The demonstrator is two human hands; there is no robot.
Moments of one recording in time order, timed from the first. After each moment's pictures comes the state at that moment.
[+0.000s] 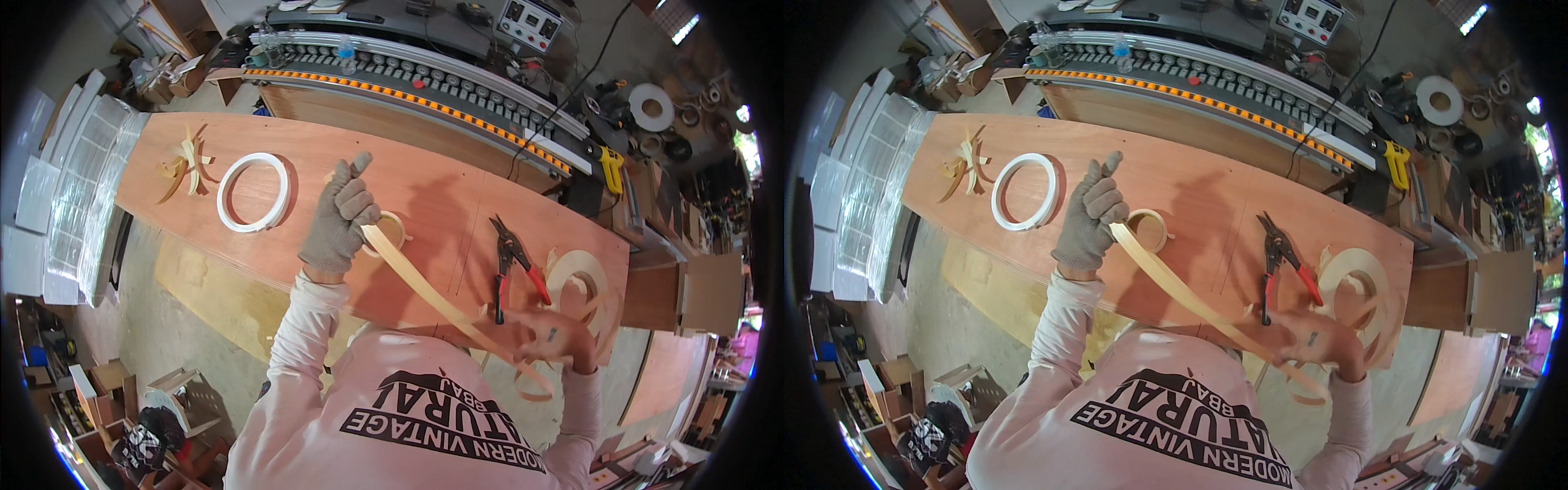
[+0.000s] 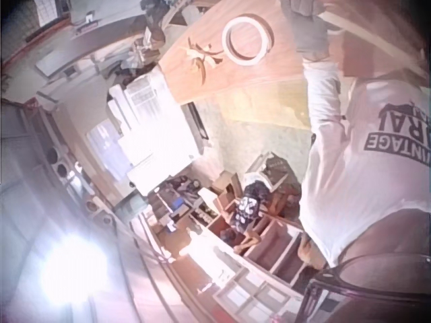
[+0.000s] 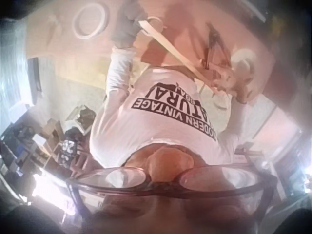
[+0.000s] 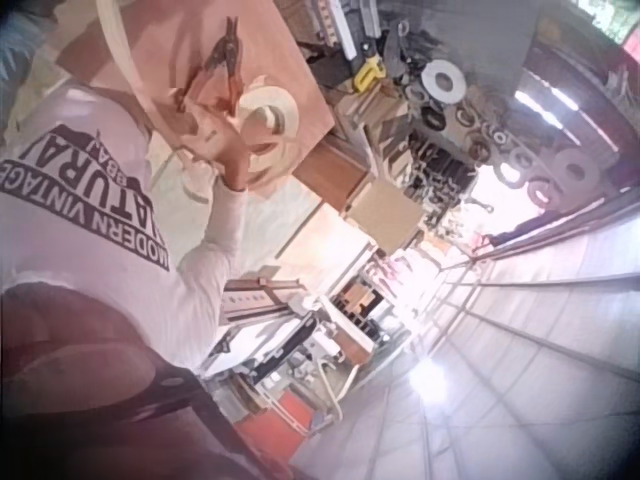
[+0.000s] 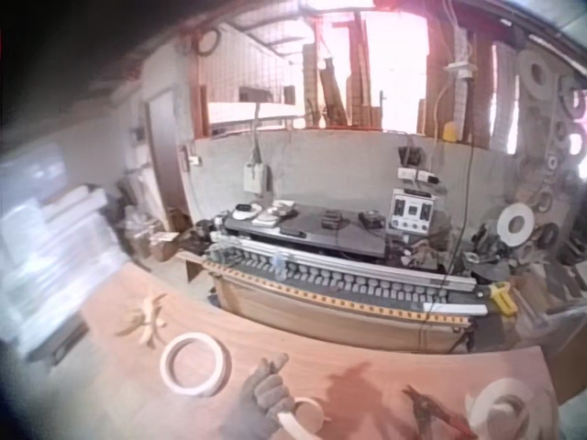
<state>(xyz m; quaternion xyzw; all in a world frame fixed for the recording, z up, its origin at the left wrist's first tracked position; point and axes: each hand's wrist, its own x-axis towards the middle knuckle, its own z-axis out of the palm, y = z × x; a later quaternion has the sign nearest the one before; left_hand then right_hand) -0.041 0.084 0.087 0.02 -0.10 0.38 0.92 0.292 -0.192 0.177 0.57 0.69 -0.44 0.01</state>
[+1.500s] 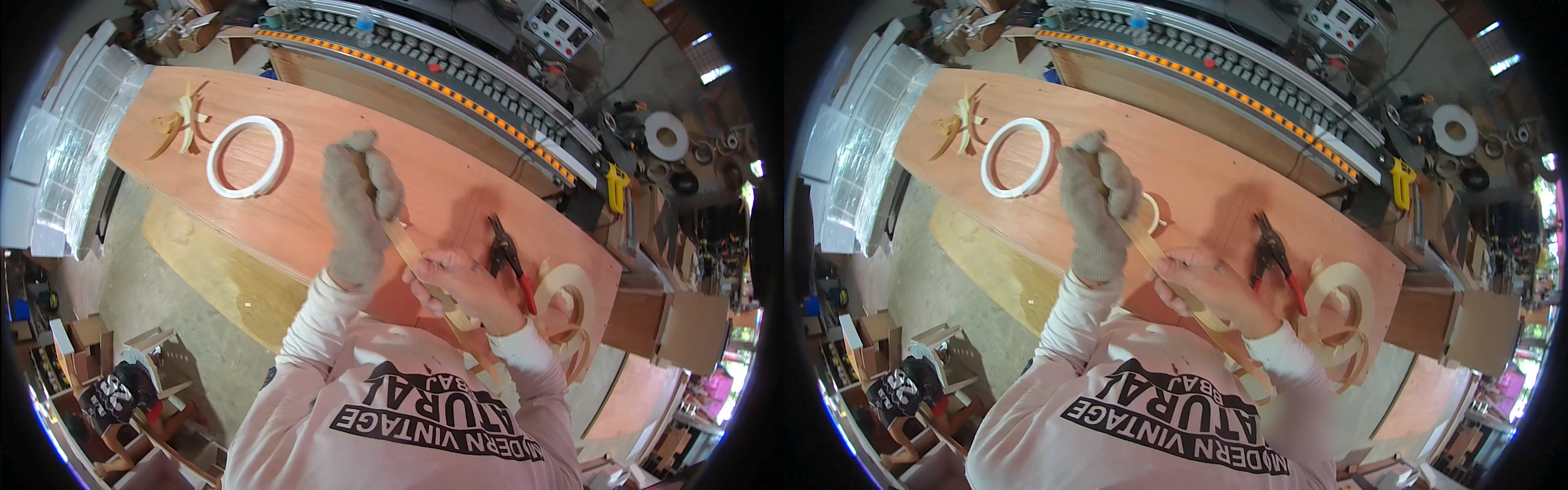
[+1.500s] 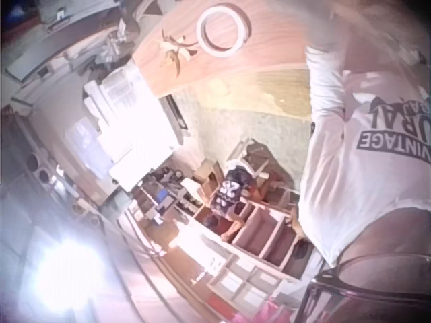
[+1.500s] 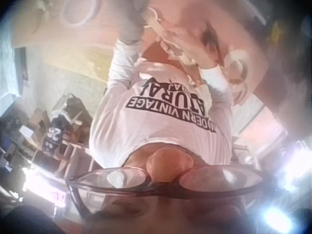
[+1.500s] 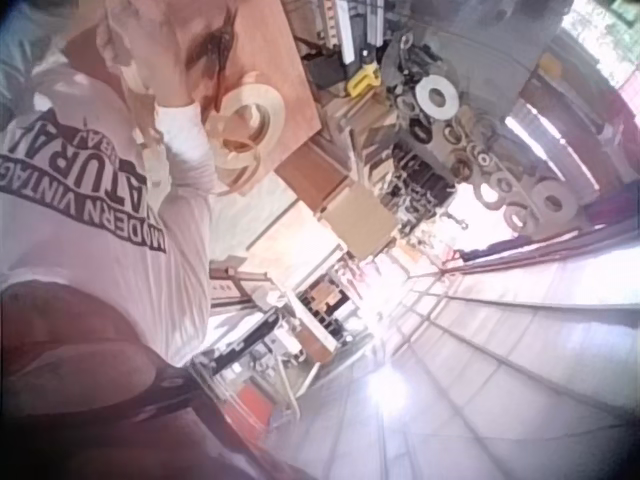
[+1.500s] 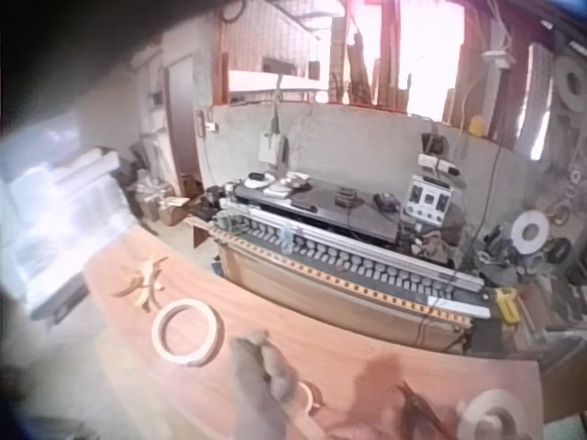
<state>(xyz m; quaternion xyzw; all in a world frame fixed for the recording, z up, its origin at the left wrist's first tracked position) 0.015 0.026 0.158 0.28 0.21 0.66 0.67 0.178 -0.071 0.162 0.44 0.30 -0.80 -0.27</state>
